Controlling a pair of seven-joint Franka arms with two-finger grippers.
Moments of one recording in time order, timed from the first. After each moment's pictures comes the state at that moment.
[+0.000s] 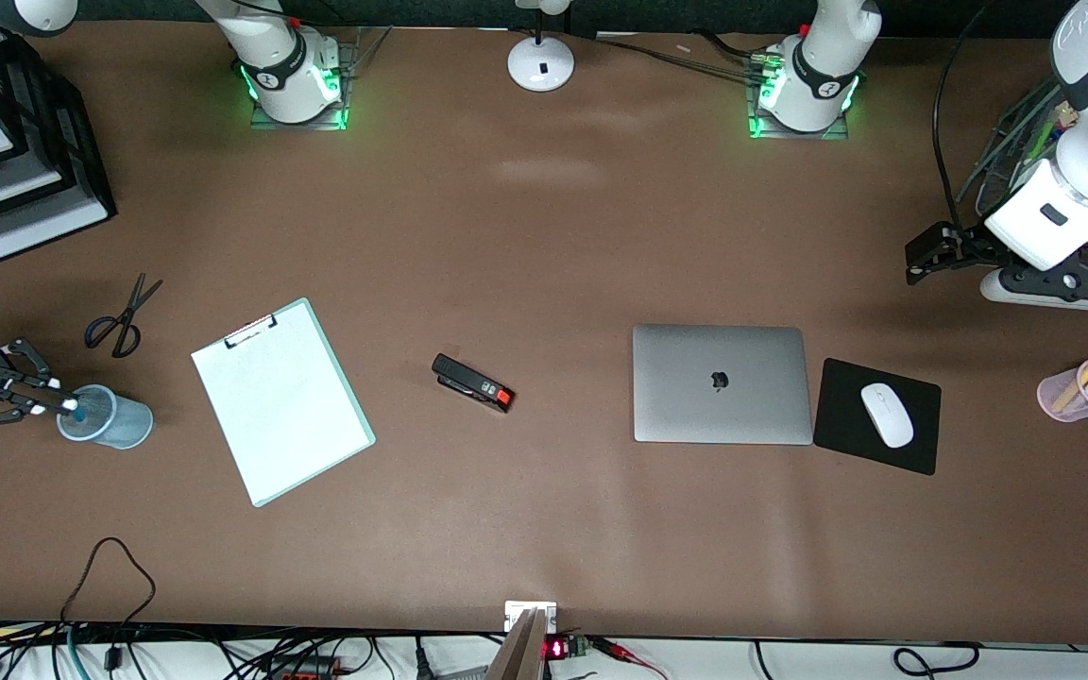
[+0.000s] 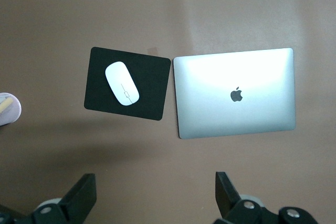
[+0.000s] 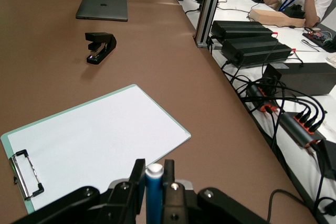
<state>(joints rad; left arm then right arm) -0.01 0.02 -0.06 -1.75 0.00 1.79 0.01 -0.40 0.75 -0.16 -1.34 1.05 1.64 -2.31</state>
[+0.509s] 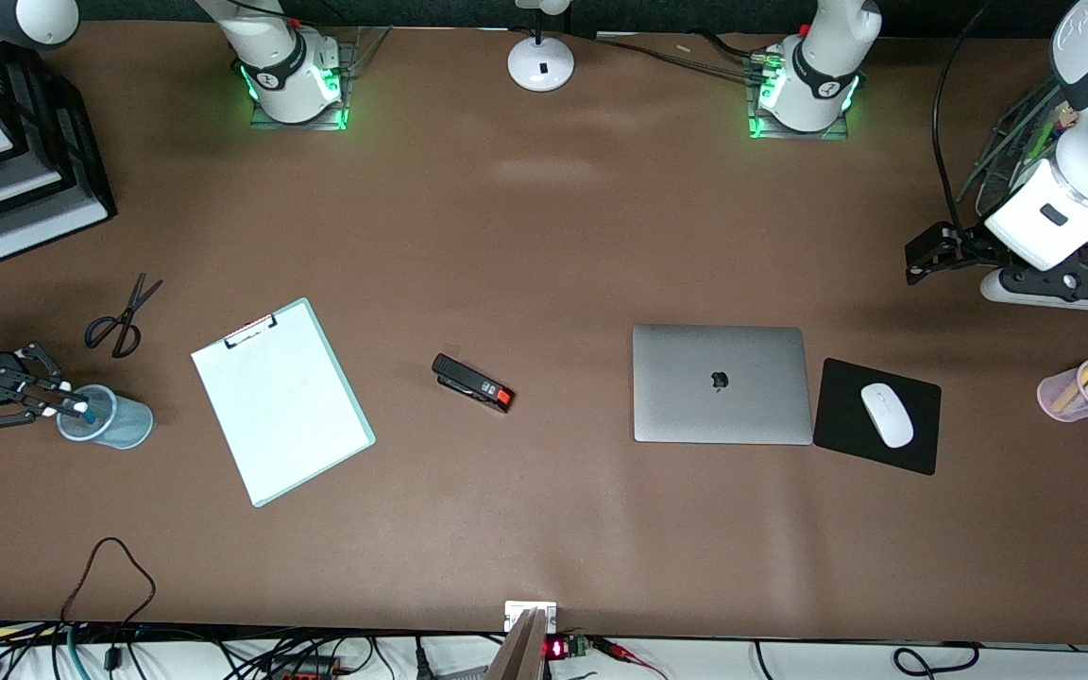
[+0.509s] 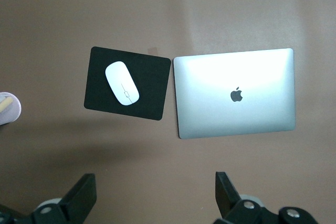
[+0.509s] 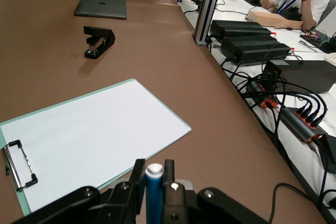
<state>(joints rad) -0.01 0.02 -0.06 -1.75 0.00 1.79 0.00 -0.41 0.79 -0.16 -1.34 1.08 1.65 -2.37</state>
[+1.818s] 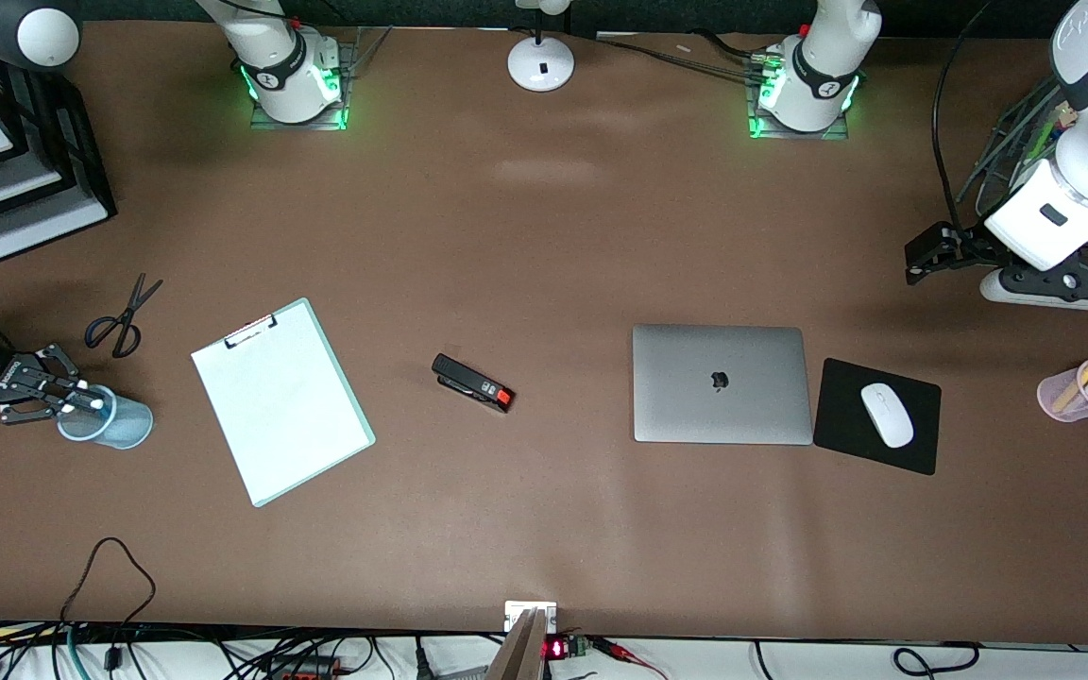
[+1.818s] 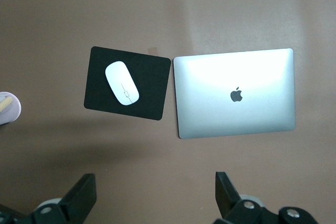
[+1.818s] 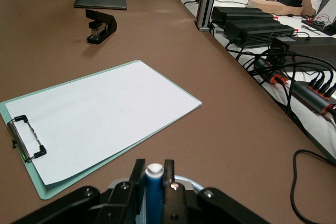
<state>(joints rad) -0.01 0.02 -0.06 -1.75 0.00 1.79 0.00 -0.45 0.87 -0.16 -1.34 1.08 1.65 -2.41</state>
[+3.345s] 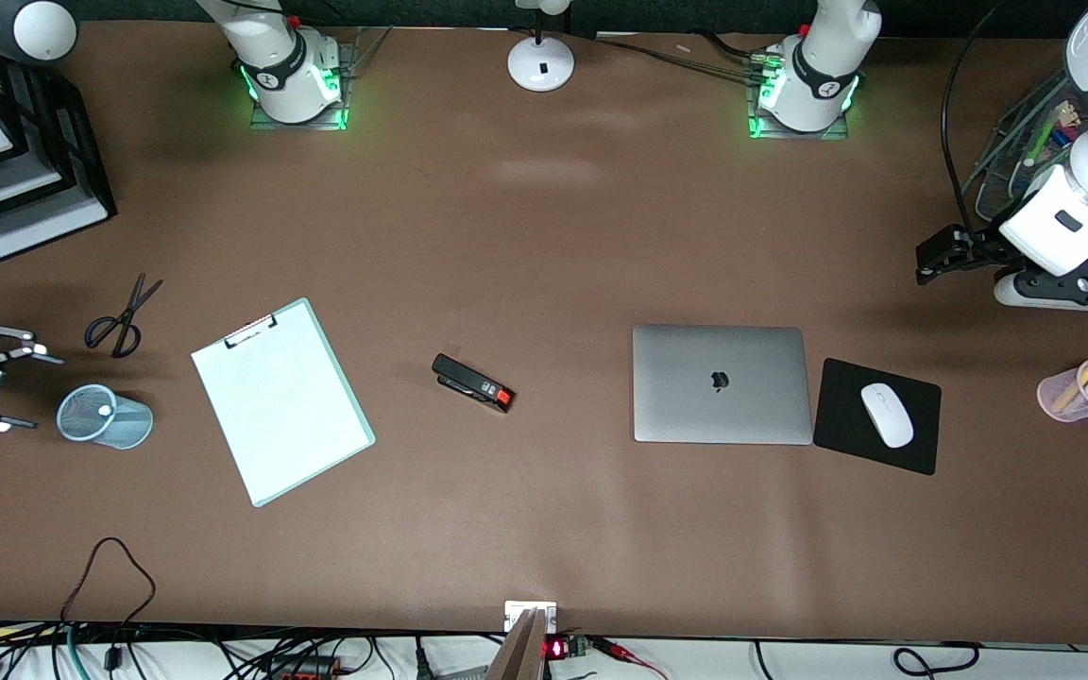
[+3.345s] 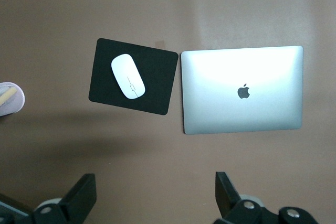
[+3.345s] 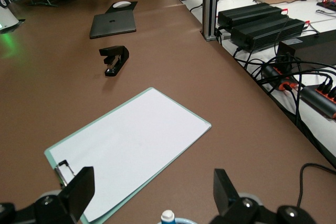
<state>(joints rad) 0.01 0.02 -0.05 -1.75 0.00 1.77 0.00 -0.45 0.83 -0.16 -1.12 0.97 1.46 -2.02</state>
